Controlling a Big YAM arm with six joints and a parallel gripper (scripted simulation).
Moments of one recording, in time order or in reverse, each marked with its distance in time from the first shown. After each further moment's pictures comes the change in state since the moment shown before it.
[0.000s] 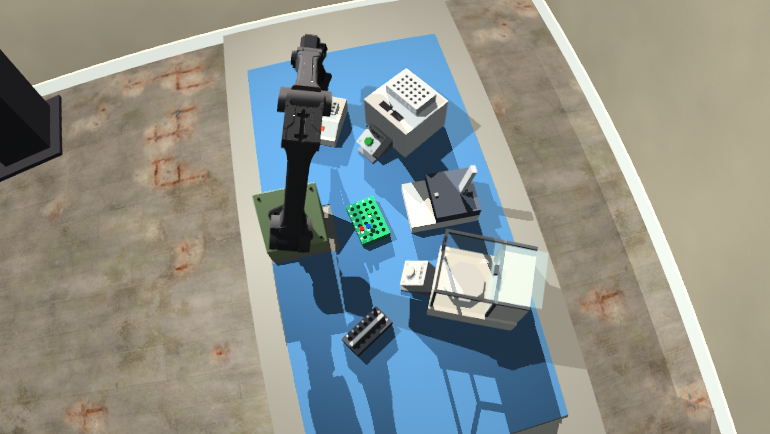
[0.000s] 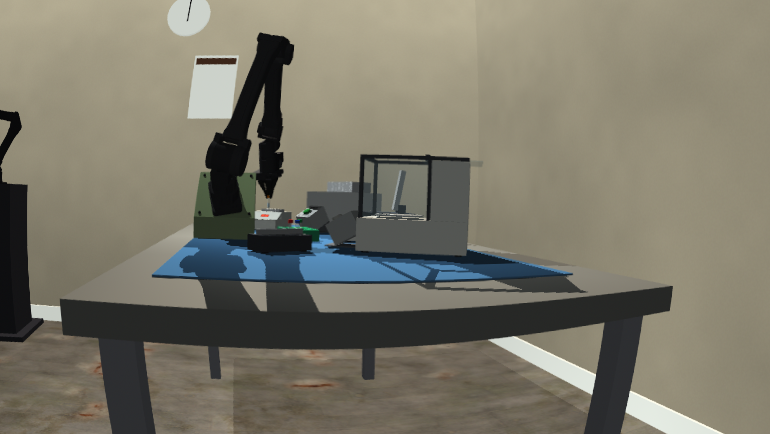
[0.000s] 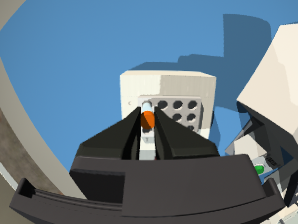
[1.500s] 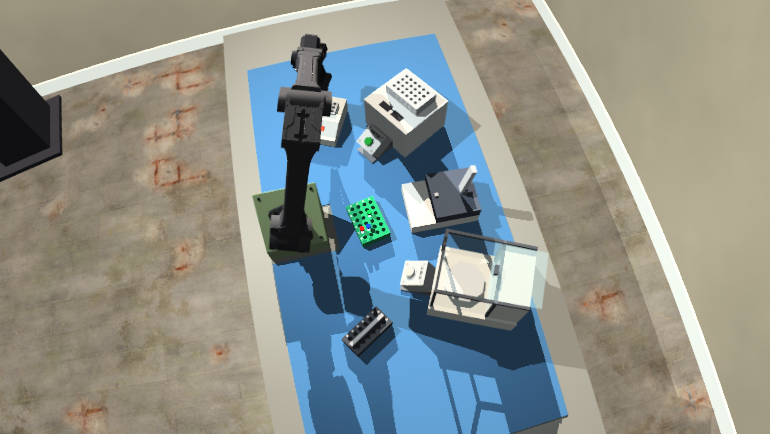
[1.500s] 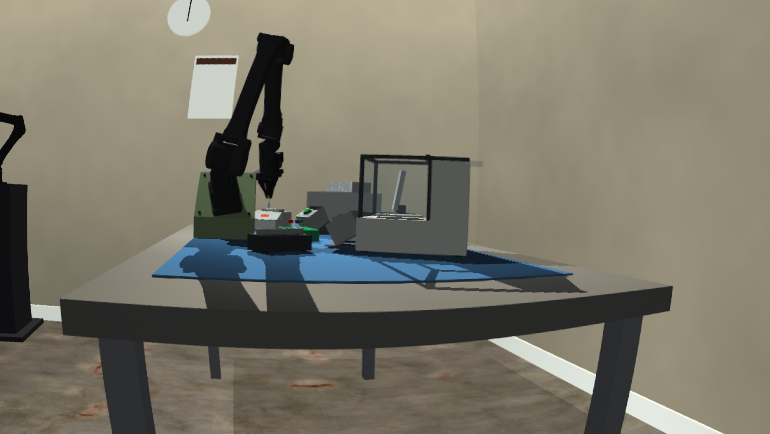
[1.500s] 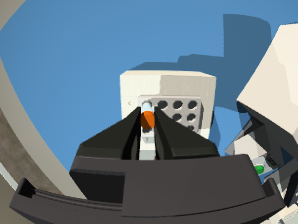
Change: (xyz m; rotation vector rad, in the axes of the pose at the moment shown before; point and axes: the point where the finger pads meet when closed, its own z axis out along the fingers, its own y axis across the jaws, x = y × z) arm 0.000 0.000 0.000 0.000 0.000 0.000
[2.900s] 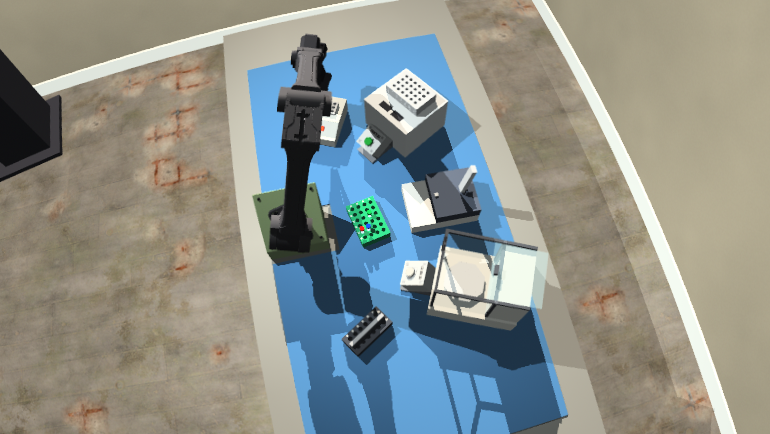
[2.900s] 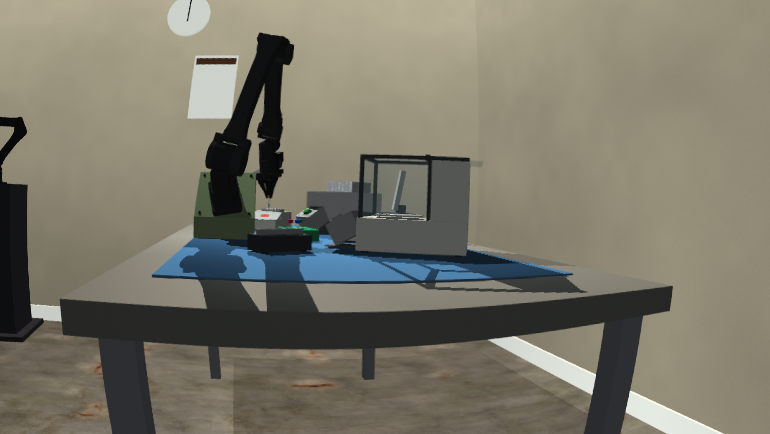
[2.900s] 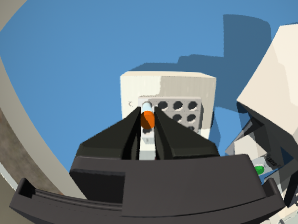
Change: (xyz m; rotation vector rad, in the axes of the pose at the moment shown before) arm -0.001 0.000 0.000 0.000 -0.003 0.001
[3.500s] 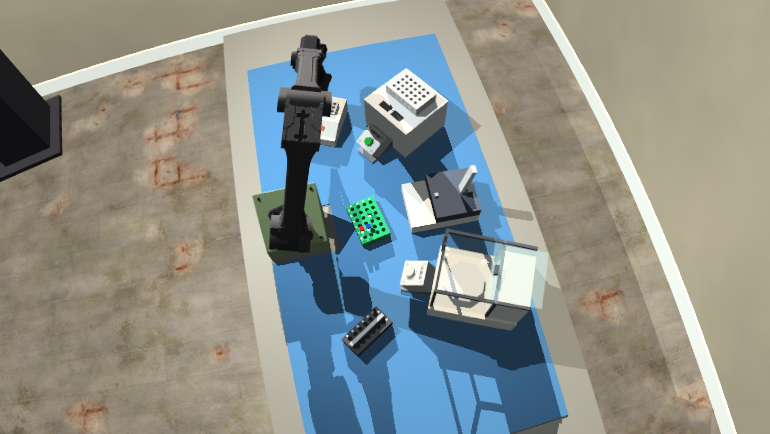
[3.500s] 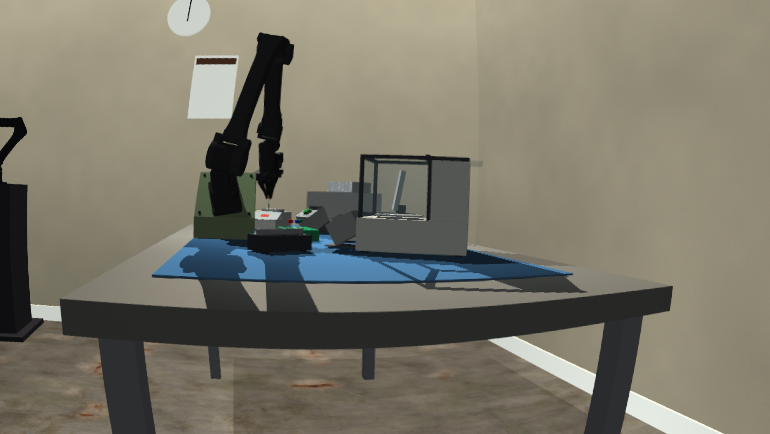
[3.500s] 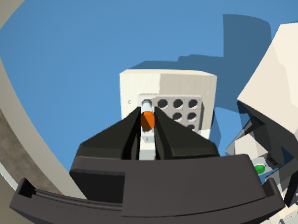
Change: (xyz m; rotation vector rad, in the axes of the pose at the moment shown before) arm 0.003 0.000 0.001 0.000 0.003 -0.001
